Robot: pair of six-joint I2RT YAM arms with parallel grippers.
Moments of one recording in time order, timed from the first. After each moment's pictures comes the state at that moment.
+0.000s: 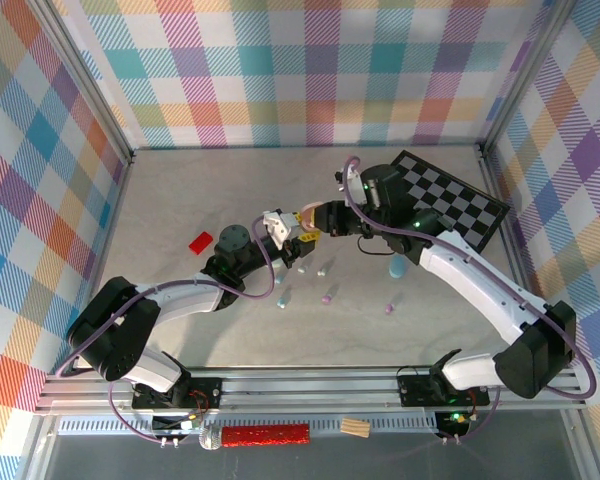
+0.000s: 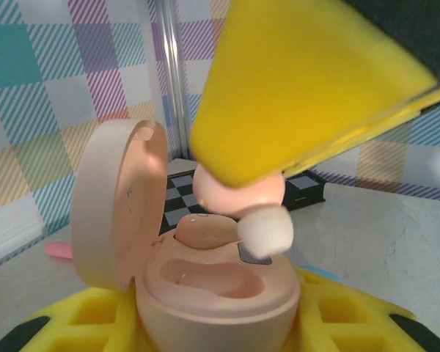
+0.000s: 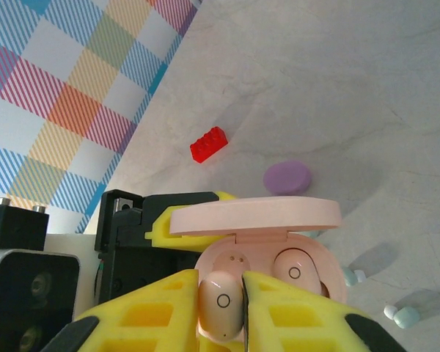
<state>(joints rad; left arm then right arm) -0.64 1.48 0.63 0.89 0.40 0.08 0.64 1.35 1.25 -0.45 -0.35 0.51</state>
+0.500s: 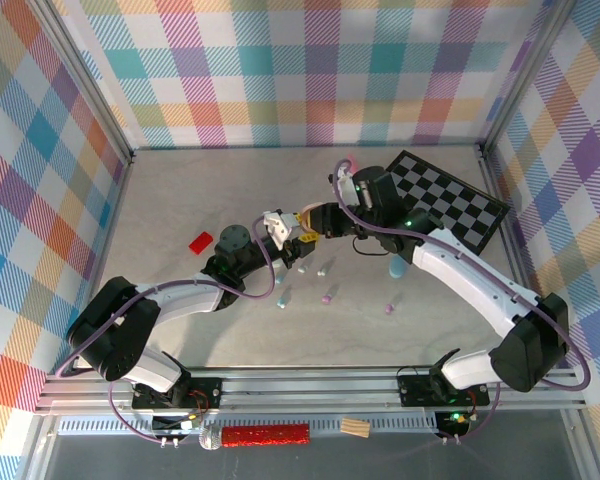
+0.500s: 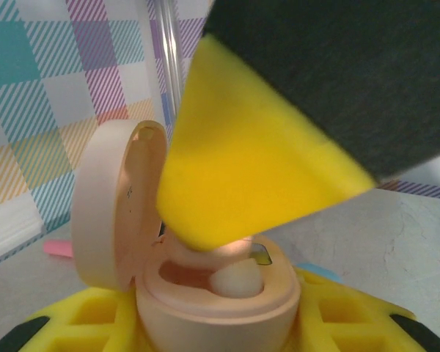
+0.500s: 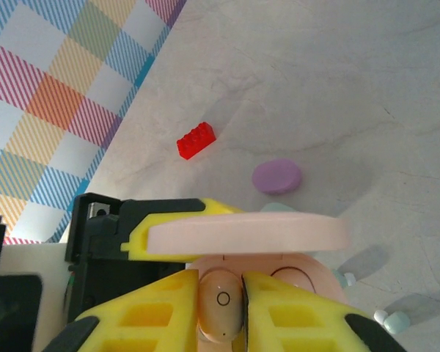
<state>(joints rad) -0.64 1.48 0.63 0.89 0.40 0.08 0.66 1.39 1.25 -0.44 -0.31 0.48</state>
